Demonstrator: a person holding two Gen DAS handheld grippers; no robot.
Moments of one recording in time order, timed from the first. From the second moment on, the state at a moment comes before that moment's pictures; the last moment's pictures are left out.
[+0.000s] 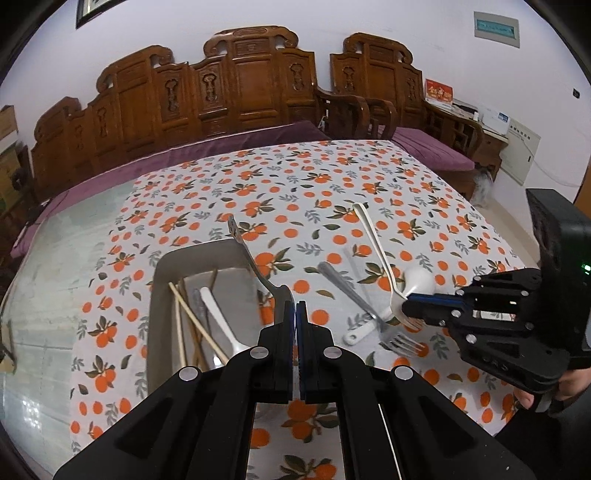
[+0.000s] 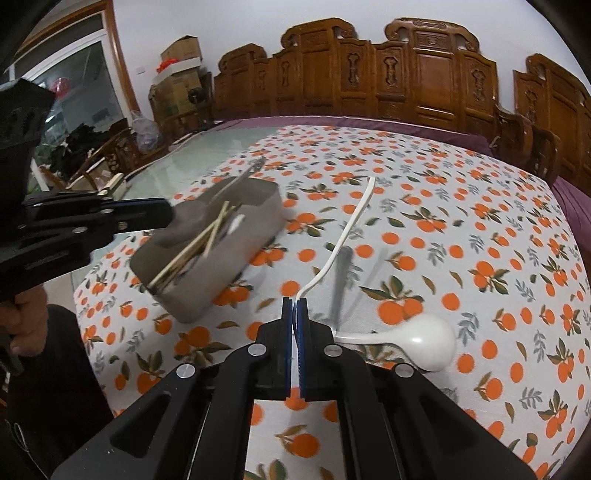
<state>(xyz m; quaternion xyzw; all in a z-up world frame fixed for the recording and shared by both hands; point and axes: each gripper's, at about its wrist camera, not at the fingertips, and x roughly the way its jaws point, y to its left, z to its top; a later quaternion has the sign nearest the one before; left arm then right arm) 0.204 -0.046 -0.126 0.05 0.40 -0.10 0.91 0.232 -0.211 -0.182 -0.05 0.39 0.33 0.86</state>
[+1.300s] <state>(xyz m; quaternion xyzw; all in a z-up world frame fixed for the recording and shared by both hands) 0.224 0.043 -0.194 -0.02 0.45 -0.07 0.89 0.218 -0.174 -0.188 -0.07 0.41 0.36 0.84</state>
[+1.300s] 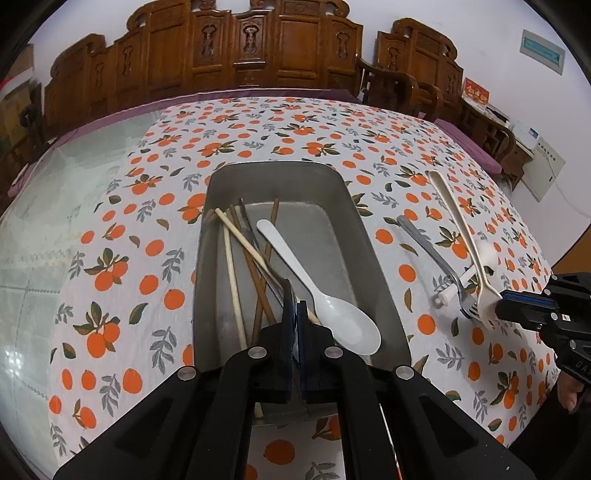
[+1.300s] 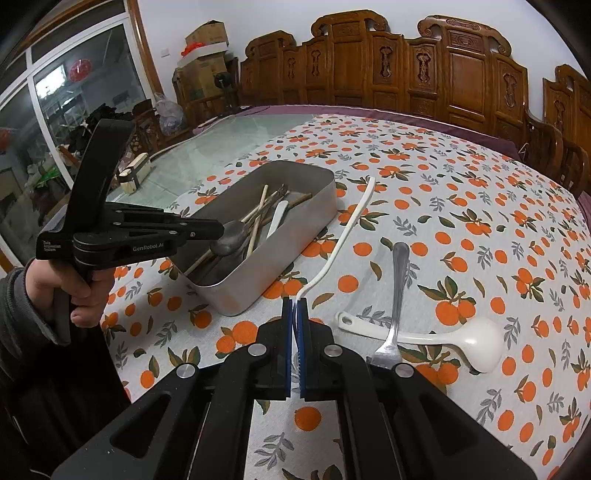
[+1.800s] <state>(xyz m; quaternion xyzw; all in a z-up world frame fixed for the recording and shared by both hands) 0.219 0.068 -0.165 -0.03 0.41 -0.04 0.91 0.218 -0.155 -0.172 -0.05 0.40 0.35 0.84</state>
